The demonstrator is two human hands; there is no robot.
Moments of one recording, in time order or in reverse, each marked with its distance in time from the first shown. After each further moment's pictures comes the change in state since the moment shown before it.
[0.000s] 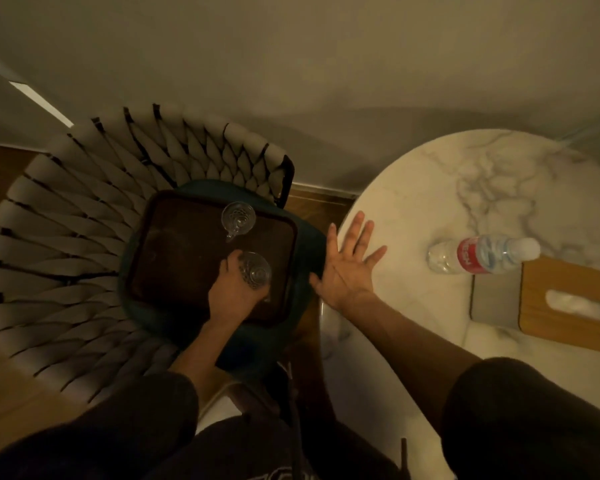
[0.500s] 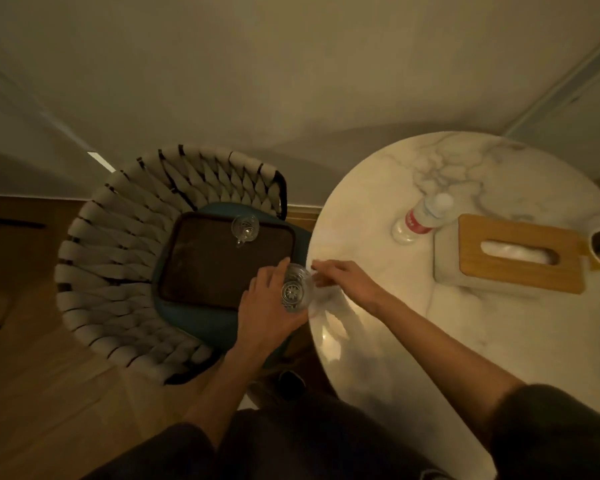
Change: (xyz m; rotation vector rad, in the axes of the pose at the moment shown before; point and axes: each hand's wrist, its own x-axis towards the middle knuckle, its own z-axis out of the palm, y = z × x) left_hand -0.182 0.083 -0.023 0.225 0.120 0.406; right_hand -0.119 0.060 -0.029 1.327 -0.265 -0.177
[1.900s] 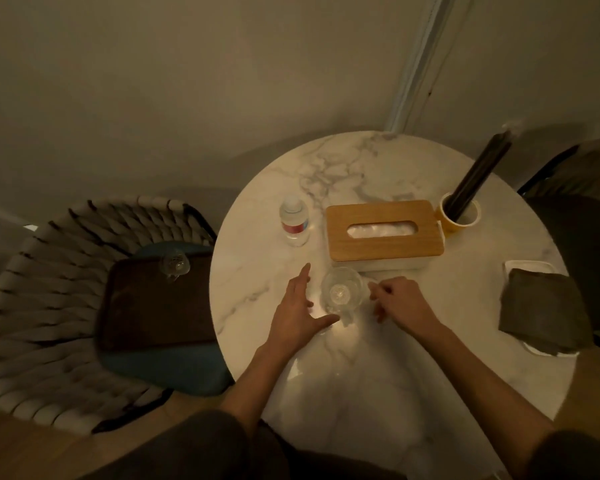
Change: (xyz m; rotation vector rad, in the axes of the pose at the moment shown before) left_hand -0.005 0.203 0.131 -0.260 -0.245 0.111; right_hand -0.157 0.126 -0.208 -0.173 0.493 0.083
